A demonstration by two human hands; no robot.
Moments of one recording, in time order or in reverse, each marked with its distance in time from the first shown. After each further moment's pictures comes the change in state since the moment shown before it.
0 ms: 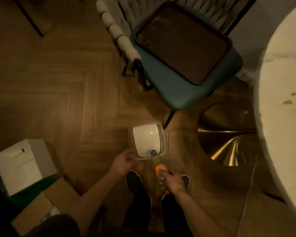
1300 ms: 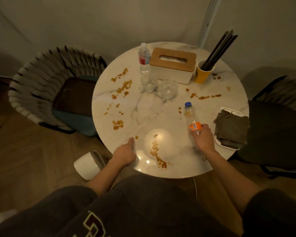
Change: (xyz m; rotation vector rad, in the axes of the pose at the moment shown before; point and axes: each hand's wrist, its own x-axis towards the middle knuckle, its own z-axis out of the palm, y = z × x) left_hand -0.244 0.288 0.344 1.100 0.065 0.442; right_hand -0.173 0.112 -0.559 0.057 0.736 -0.418
